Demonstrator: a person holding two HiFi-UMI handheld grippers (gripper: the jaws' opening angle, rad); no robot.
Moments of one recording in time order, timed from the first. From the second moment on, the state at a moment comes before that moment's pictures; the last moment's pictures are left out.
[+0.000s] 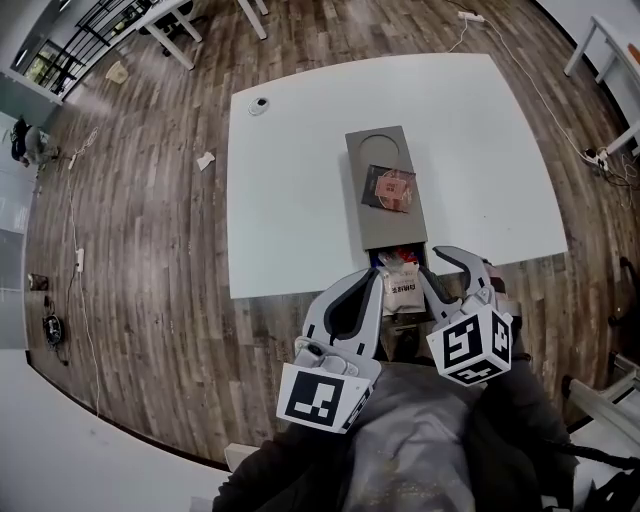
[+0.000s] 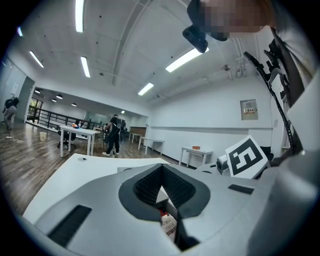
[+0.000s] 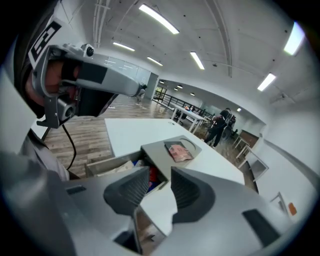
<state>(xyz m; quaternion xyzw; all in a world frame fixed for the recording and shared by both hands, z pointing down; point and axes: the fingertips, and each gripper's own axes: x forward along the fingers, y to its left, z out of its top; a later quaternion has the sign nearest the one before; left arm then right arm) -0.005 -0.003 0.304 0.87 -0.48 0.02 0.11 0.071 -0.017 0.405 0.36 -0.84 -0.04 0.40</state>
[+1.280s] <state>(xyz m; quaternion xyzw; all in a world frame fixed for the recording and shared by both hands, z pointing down) -0.067 -0.040 0.345 0.85 -0.51 0.04 0.17 0.013 -0.025 0.480 0.24 -0.80 -0.11 0.54</state>
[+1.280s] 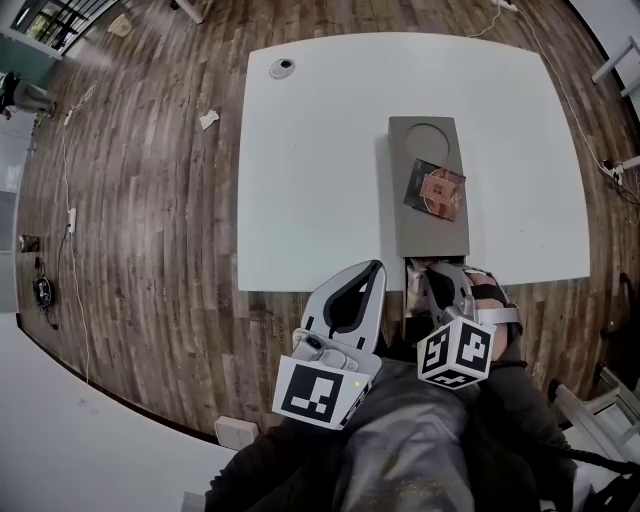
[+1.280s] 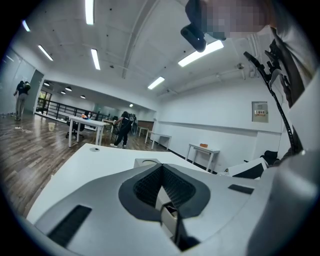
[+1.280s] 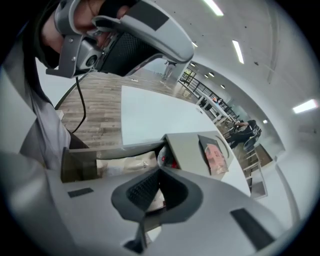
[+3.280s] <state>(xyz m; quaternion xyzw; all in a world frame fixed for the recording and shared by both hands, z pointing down) -0.068 -0.139 0.325 0.86 -0.49 0.05 0.15 0.022 -0.172 0.389 0.35 -0.82 -0.09 0.44</state>
